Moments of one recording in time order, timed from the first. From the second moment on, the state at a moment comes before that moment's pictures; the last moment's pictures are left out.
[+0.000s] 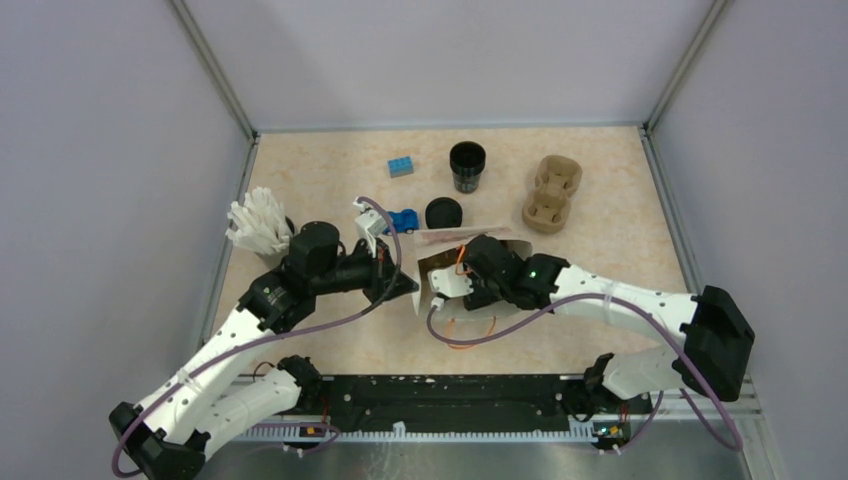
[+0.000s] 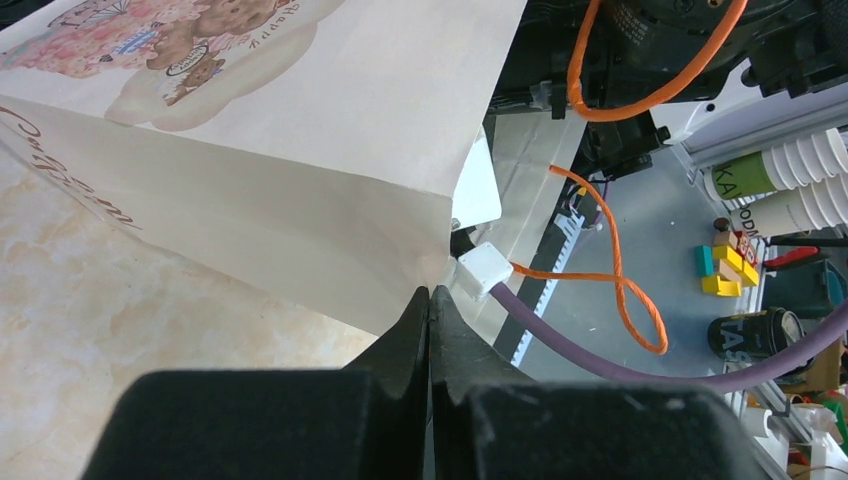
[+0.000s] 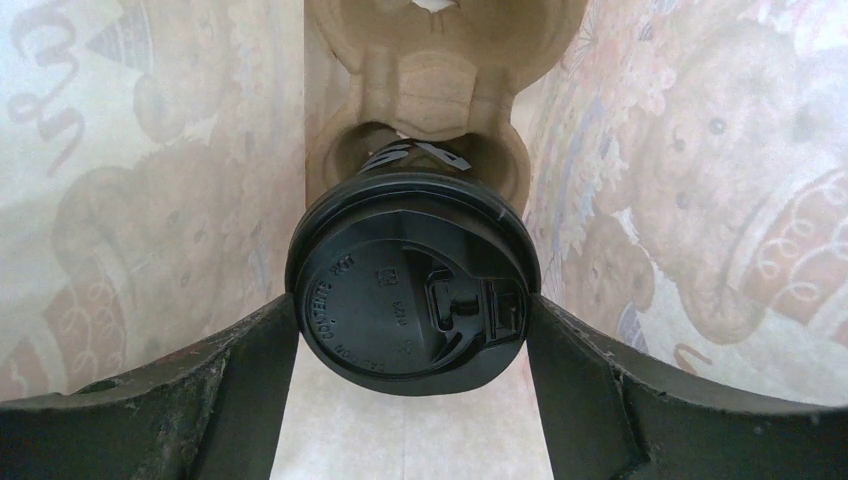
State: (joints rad) left arm -0.64 0.81 0.83 -0.44 0.54 -0.41; right arm 1.00 1.31 0.93 -0.52 0.34 -0.99
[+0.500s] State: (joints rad) left arm -0.64 0.82 0.85 -0.47 0.53 -0.39; right arm 1.00 1.31 1.03 -0.58 0.31 -0.99
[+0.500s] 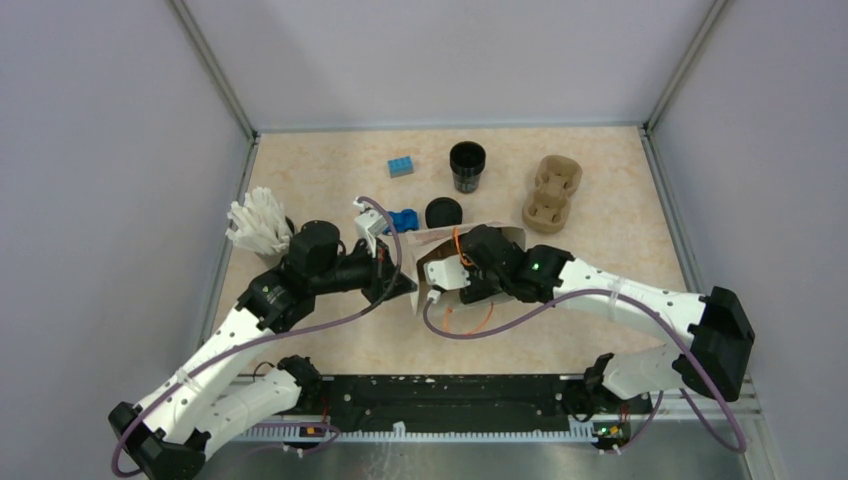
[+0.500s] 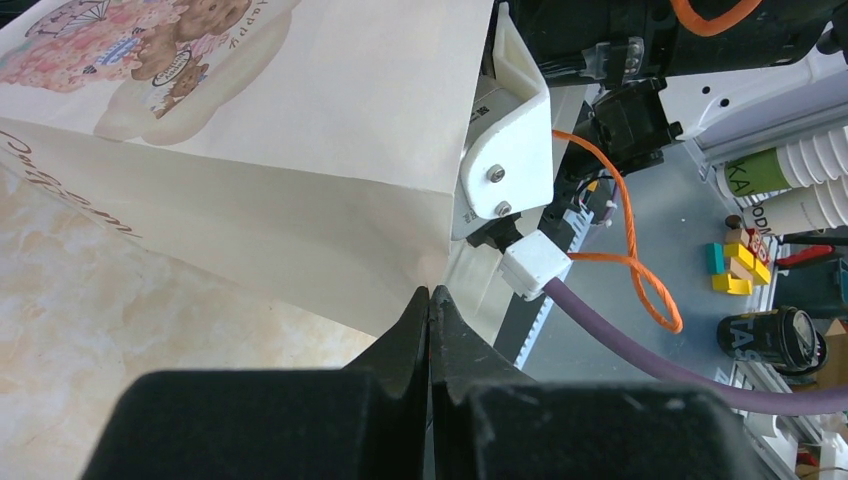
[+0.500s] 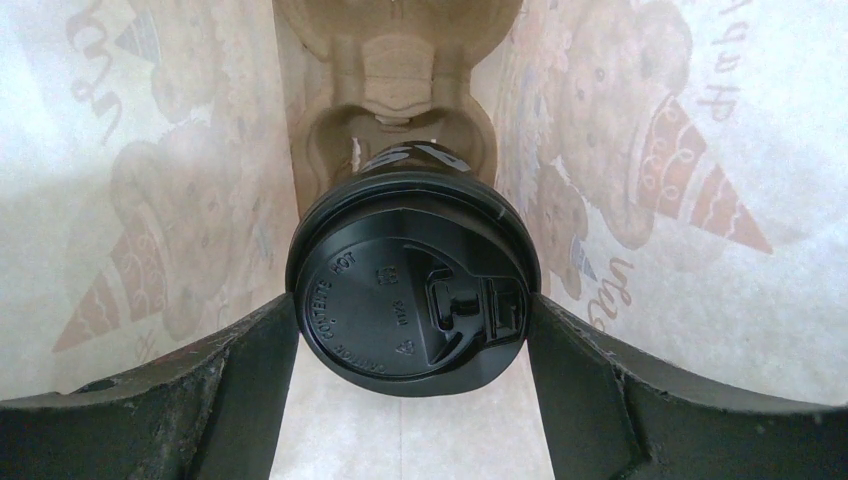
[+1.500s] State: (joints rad) left arm -0.64 0.81 0.85 -0.47 0.53 -0.41; right arm 0.97 1.33 0.94 -0.46 0.27 -0.97
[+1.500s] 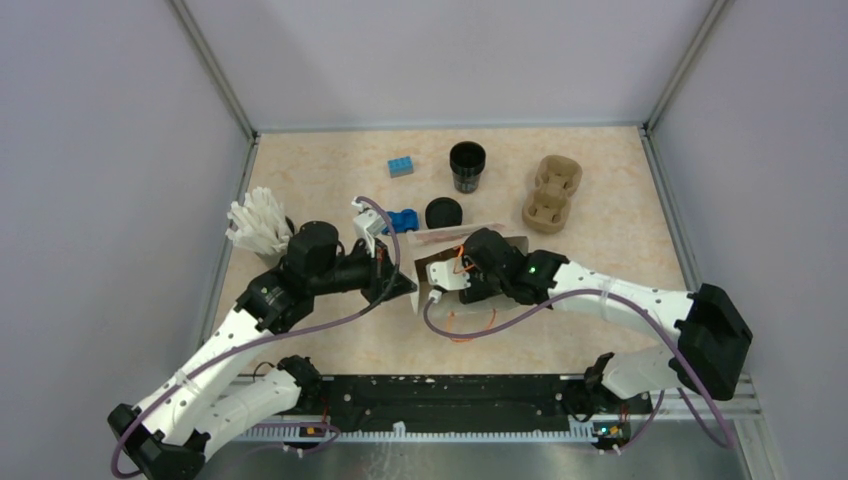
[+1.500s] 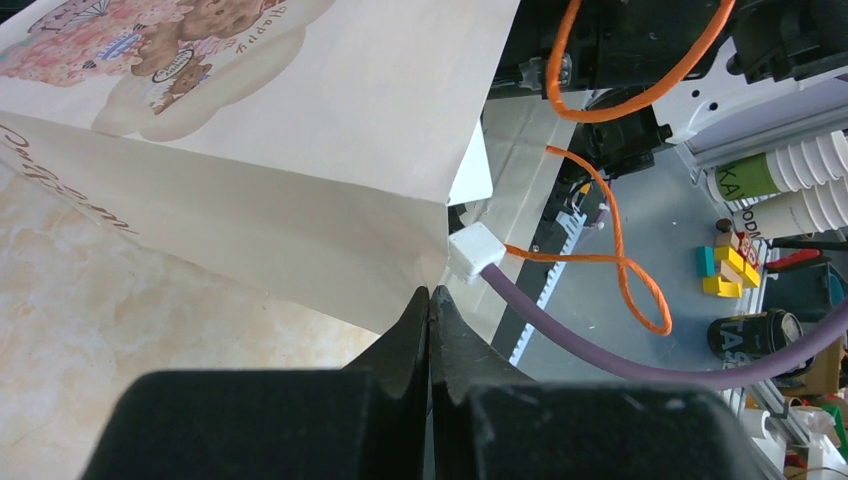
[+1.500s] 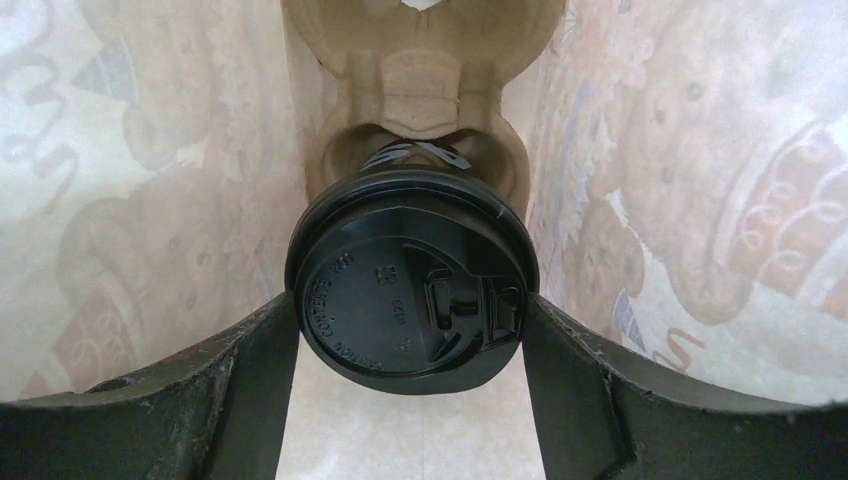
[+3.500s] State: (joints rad) left arm -0.64 0.81 0.85 -0.48 0.49 -0.42; right arm 0.94 1.41 0.98 -0.44 0.21 -0.98
